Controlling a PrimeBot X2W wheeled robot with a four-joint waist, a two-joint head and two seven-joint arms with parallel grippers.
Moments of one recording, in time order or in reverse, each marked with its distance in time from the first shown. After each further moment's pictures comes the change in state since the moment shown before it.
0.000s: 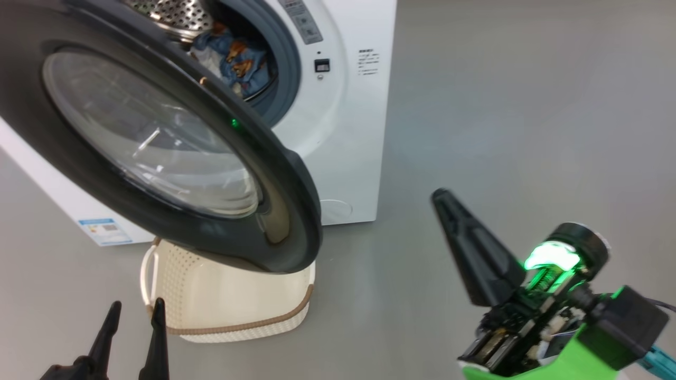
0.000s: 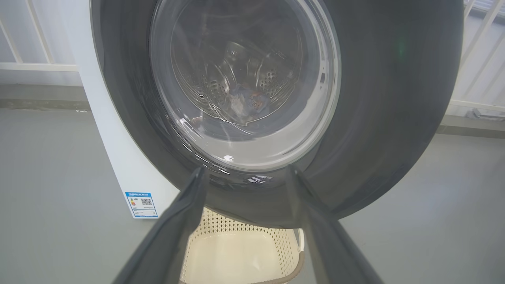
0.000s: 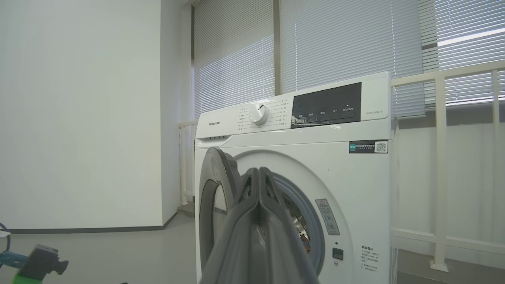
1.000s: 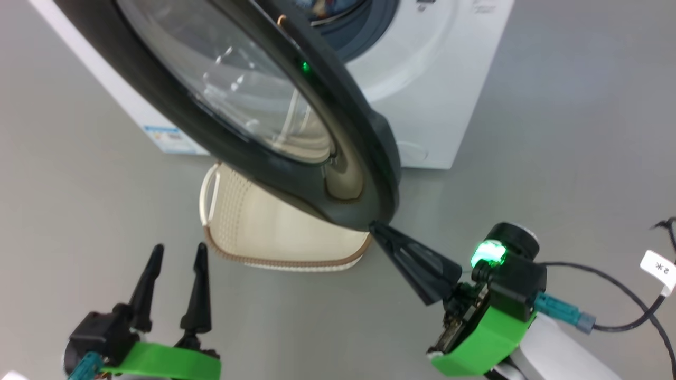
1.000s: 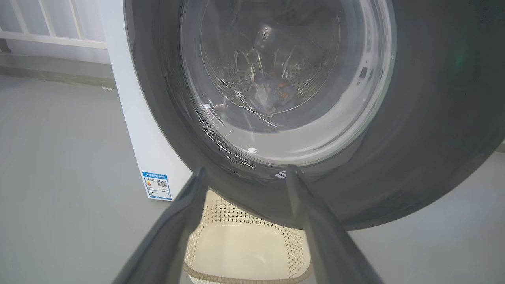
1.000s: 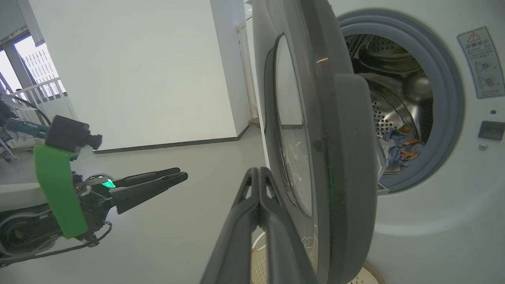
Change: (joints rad) left arm -0.142 -0.002 -0.168 -0.029 -0.082 0.008 0.000; right arm -0.196 -0.129 0.260 0.337 0.093 0.000 0.000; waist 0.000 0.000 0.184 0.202
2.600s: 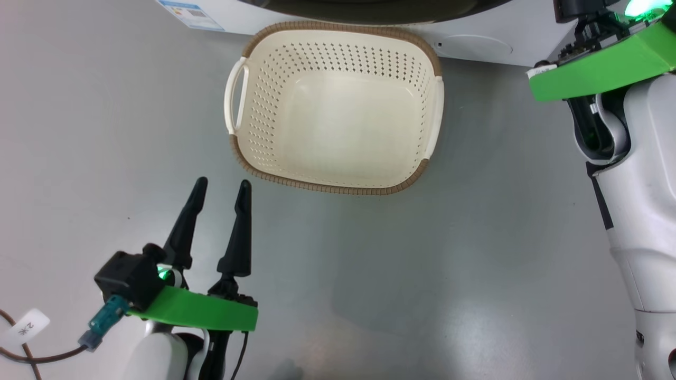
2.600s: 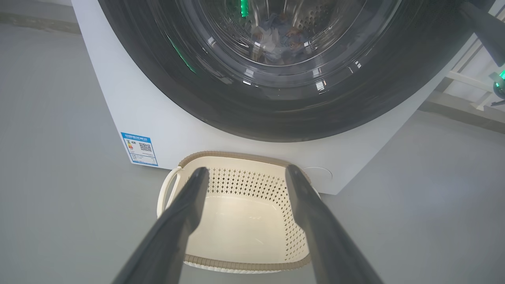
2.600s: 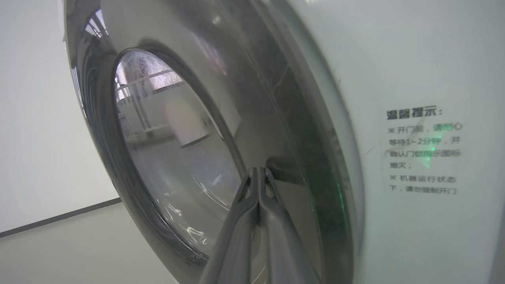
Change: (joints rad) left arm -0.194 -0.010 -0.147 -0.009 -0.109 0.008 0.000; right arm -0.592 0.063 -0.420 0.369 -0.020 0.000 0.000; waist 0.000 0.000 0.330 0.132
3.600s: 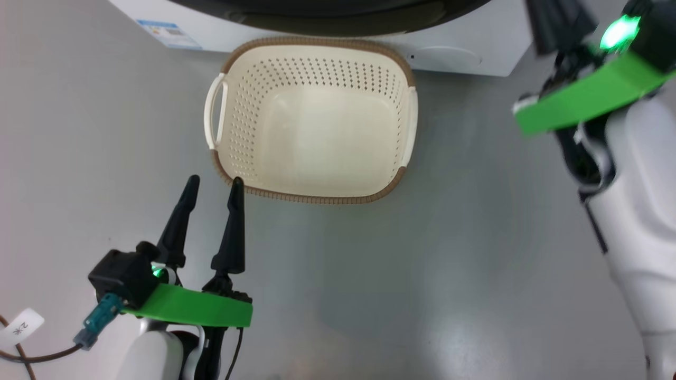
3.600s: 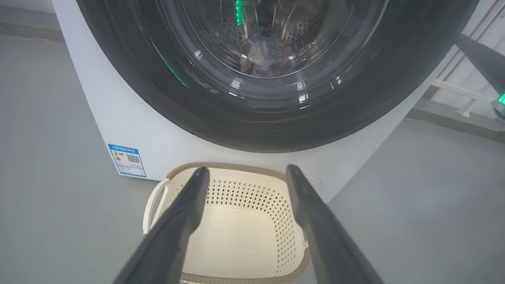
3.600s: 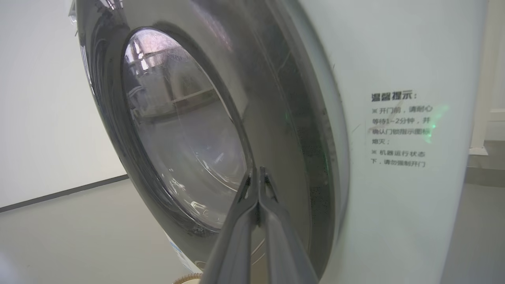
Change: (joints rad) left arm -0.005 0.000 0.013 0.003 0.004 0.000 0.000; right arm 0.029 -0.050 0.103 0.019 0.059 0.007 -0.001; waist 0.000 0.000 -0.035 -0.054
